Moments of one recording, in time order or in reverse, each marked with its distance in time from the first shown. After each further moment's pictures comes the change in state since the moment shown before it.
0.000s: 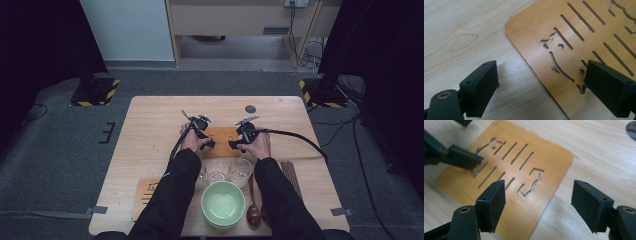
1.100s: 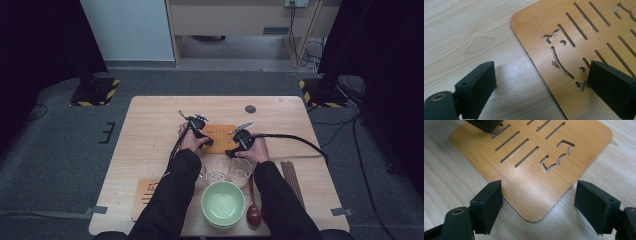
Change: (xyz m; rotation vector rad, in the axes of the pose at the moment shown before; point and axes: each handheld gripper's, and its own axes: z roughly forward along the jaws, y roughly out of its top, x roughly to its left) left arm 0.011 -0.002 0.004 -0.059 0.045 -0.032; right arm 0.009 -0.015 0.019 0.060 0.086 -0.106
